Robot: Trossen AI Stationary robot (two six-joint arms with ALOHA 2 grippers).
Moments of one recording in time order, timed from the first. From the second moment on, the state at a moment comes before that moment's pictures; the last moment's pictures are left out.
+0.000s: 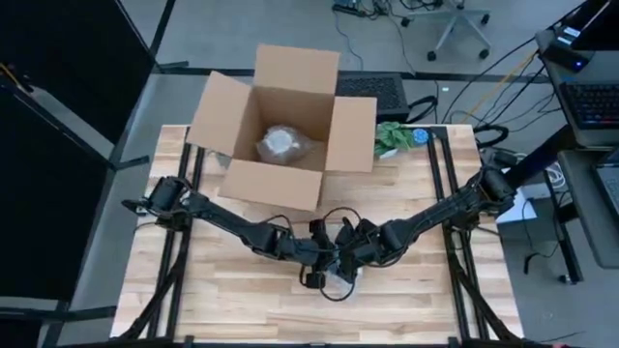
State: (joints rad) left arm -0.31 1.99 1.23 0.07 -0.26 -0.09; right arm 0.40 1.71 1.14 -0.57 0.25 0.87
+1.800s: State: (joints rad) left arm -0.21 1.66 1.12 -0.04 -0.02 -0.09; right arm 0.39 1.71 1.14 -0.57 0.23 0.84
